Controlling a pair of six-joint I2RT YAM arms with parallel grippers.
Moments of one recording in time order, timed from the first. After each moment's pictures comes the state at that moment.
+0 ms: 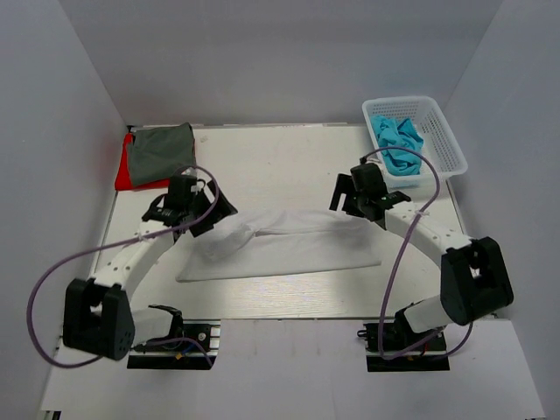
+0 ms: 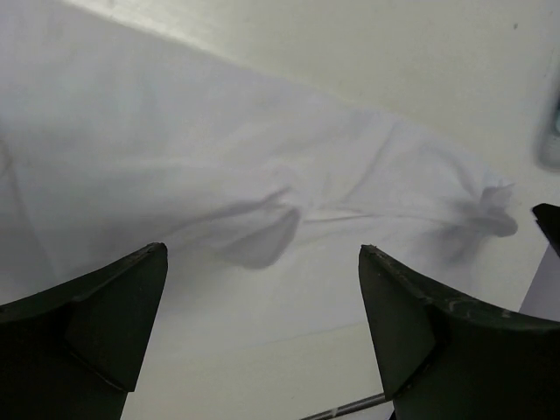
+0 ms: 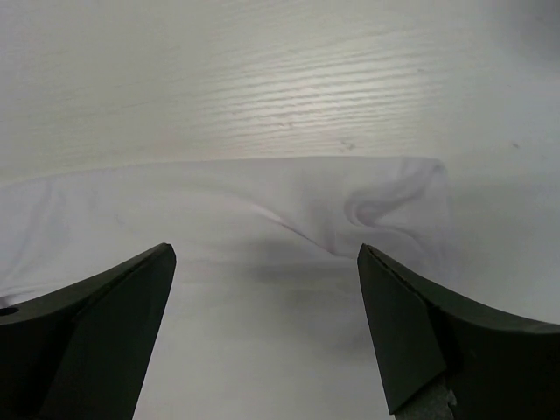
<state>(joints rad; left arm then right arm) -0.24 1.17 0.77 -0.43 0.14 -0.75 0.42 1.41 0.91 -0.33 0.18 0.52</state>
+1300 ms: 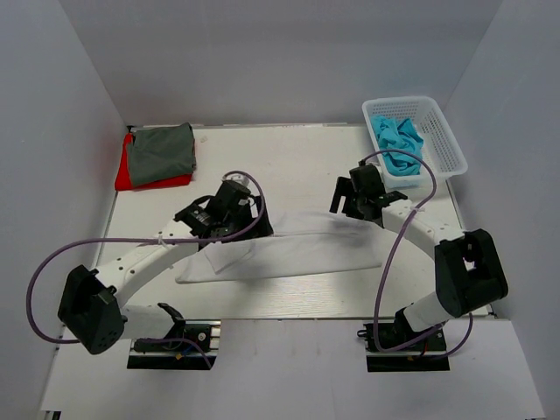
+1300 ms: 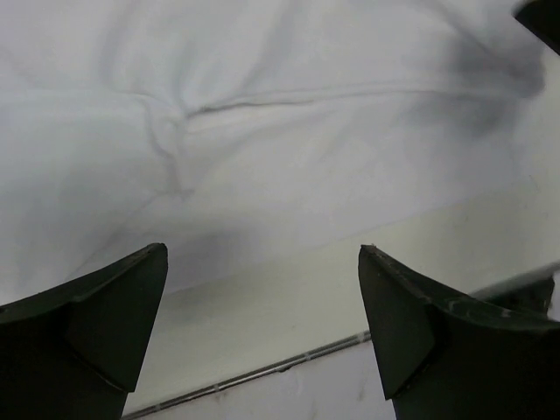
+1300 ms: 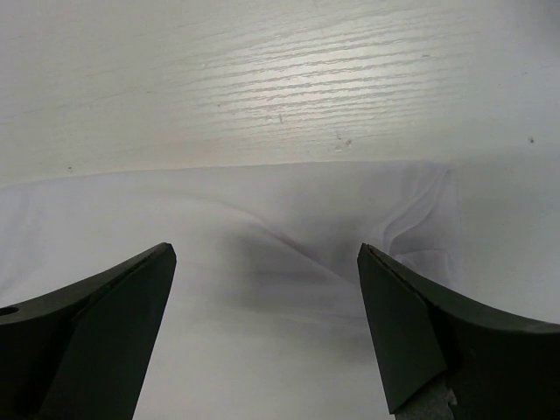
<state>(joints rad) -0.69 1.27 0.94 -0.53 -0.01 -0.70 0.41 1.49 0.92 -0.29 0.14 0.52</state>
